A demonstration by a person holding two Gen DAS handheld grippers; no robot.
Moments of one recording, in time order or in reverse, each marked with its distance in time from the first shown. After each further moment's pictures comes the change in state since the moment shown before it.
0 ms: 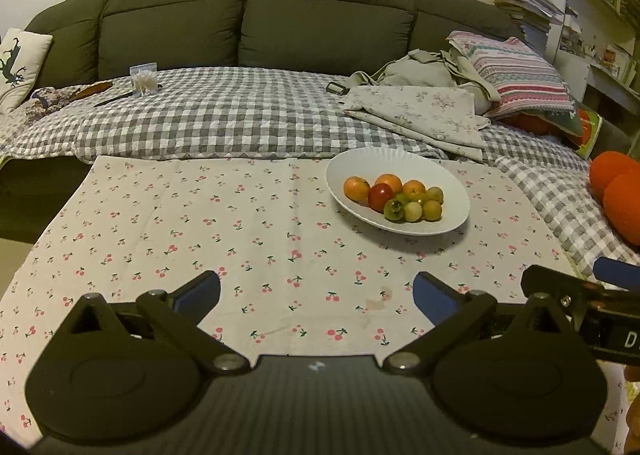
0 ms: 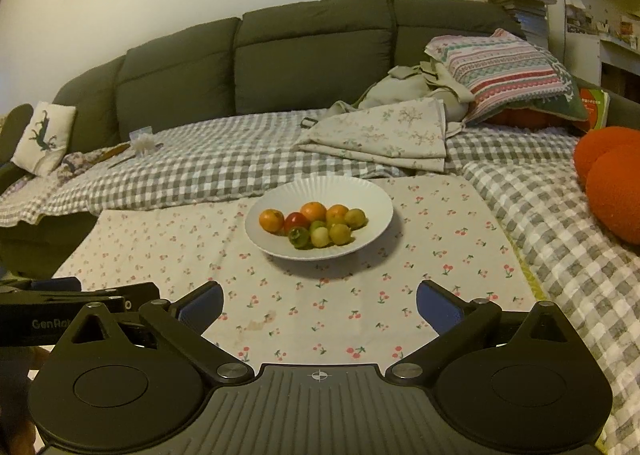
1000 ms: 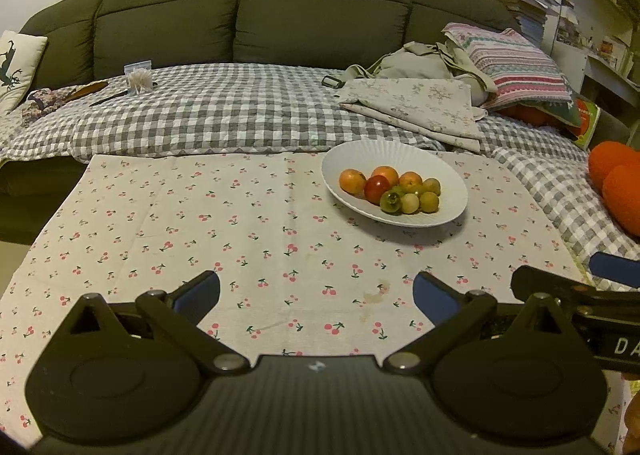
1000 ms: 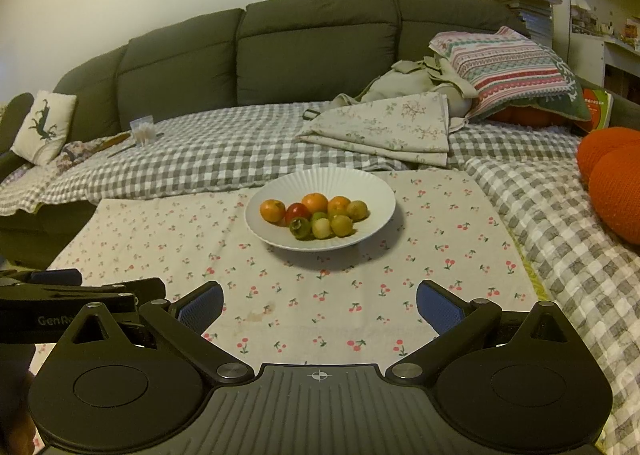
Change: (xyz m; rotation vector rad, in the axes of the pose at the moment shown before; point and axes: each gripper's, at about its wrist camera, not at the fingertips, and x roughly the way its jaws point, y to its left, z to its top) left arm 0.002 -0.003 -0.002 0.019 0.016 -0.008; right arm 0.003 0.002 -0.003 -0.017 0.019 -0.002
